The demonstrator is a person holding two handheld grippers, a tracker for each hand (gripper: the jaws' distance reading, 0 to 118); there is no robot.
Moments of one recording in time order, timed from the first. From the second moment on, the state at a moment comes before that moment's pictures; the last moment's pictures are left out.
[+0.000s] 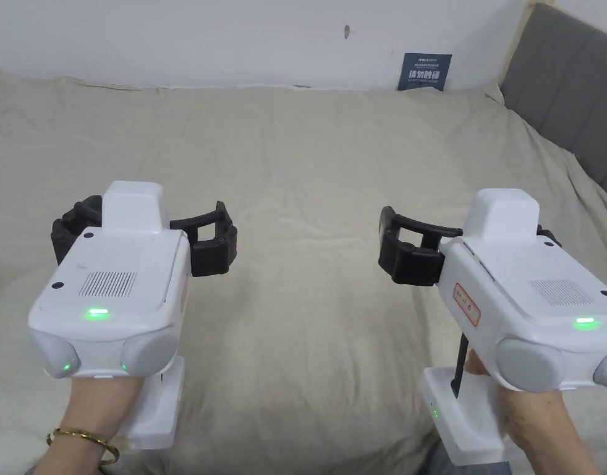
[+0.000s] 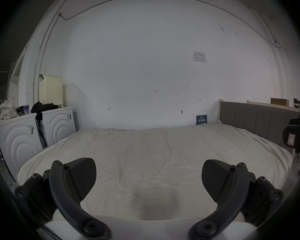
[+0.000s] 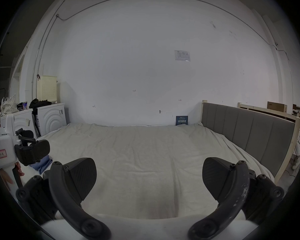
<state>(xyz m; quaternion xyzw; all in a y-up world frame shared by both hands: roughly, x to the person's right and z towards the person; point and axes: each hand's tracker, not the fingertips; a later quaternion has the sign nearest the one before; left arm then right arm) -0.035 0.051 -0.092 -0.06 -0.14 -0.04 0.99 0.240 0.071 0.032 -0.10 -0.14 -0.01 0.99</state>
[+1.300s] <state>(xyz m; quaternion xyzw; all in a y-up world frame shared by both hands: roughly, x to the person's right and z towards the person) -0.033 0.051 -0.090 -0.06 -0.14 -0.04 0.99 0.231 0.079 0.037 -0.09 -0.13 -0.01 0.99</state>
